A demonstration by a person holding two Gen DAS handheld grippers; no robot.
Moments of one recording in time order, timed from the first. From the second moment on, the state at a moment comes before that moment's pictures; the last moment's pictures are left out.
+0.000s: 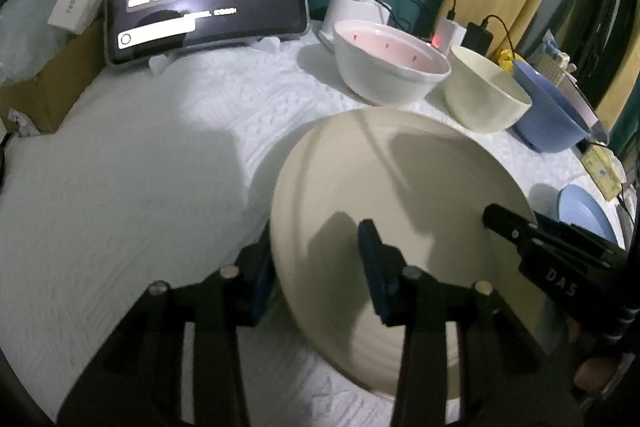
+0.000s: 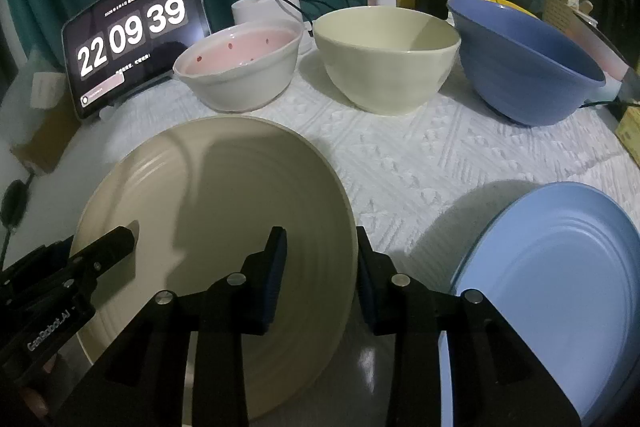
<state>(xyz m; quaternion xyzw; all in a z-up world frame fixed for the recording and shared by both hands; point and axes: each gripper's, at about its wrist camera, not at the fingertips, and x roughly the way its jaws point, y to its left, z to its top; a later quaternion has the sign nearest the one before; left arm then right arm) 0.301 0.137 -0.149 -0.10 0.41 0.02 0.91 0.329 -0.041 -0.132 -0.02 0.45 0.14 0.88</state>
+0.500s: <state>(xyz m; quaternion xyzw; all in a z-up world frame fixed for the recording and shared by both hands) 0.285 0.134 -0.139 -0.08 0.39 0.02 0.92 0.320 -0.045 -0.118 -0.02 0.44 0.14 0.89</state>
